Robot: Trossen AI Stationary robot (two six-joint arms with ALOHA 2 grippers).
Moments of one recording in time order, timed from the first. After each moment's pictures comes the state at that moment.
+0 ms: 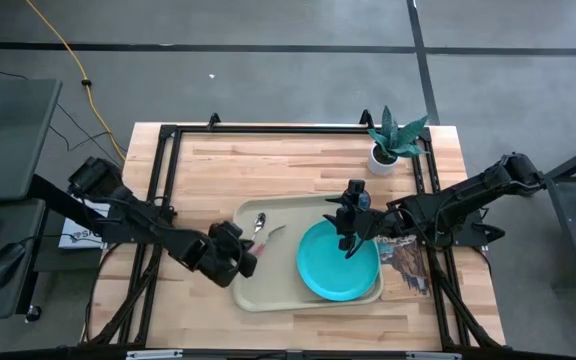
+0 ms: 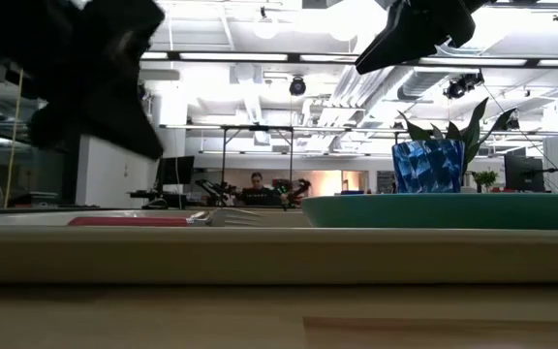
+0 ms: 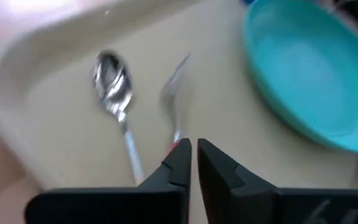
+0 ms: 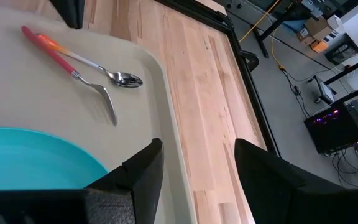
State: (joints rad) left arm -0.45 1.52 0.76 -0.31 -0.74 -1.35; right arm 0.32 1.29 0.89 -0.26 0.67 -0.16
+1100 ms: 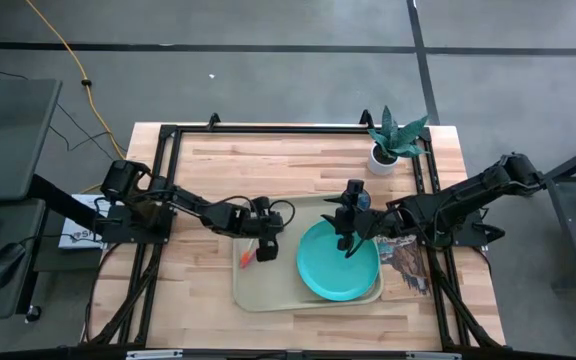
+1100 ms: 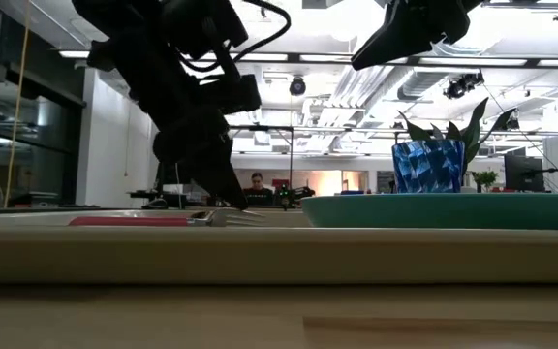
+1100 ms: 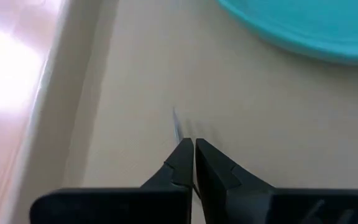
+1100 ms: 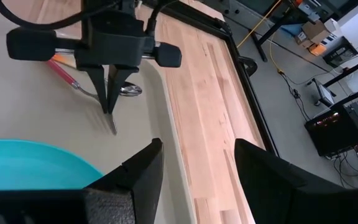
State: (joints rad) left arm -0.06 1.76 0.89 -0.12 -0.31 -0.19; right arm 0.32 1.29 0.89 -0.22 0.67 -0.16
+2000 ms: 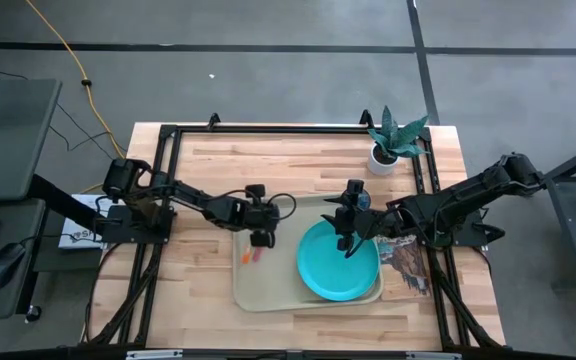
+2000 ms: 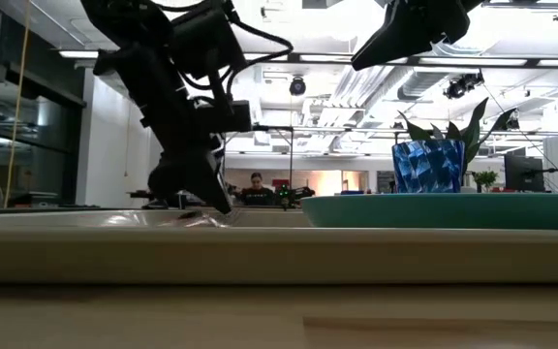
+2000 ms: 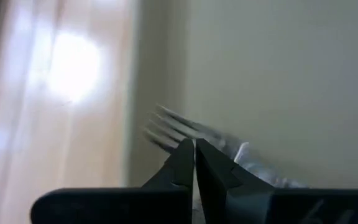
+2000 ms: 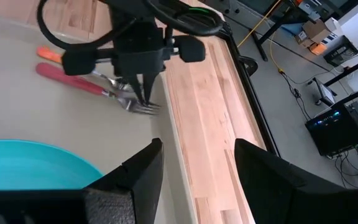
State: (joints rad) left arm 0.01 1.76 0.89 -0.24 -0.48 0.00; right arm 0.32 1.29 0.89 -0.22 0.67 -0.16
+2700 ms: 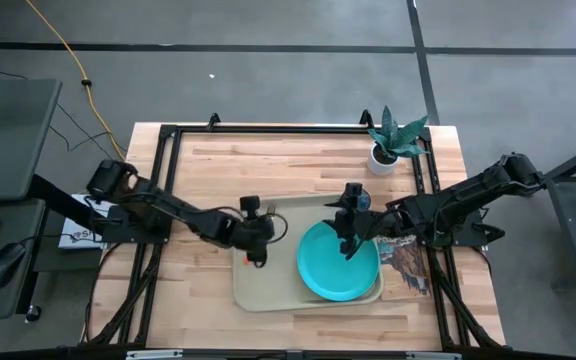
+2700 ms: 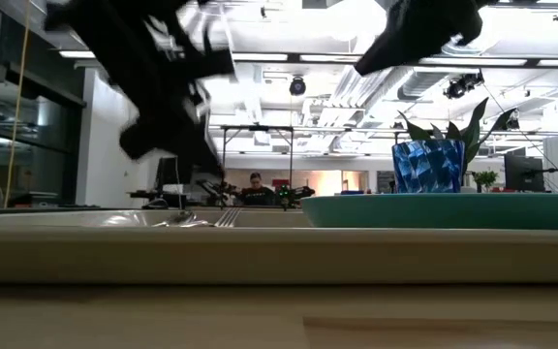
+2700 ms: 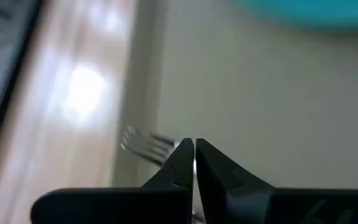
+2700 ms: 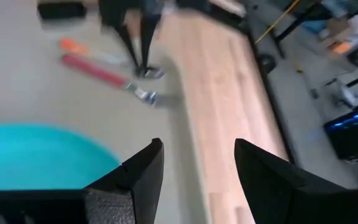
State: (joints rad) left arm -0.16 1.67 0.89 -0.28 -0.60 -0.12; right arm 0.32 1.29 0.88 -0.26 0.60 -0.15
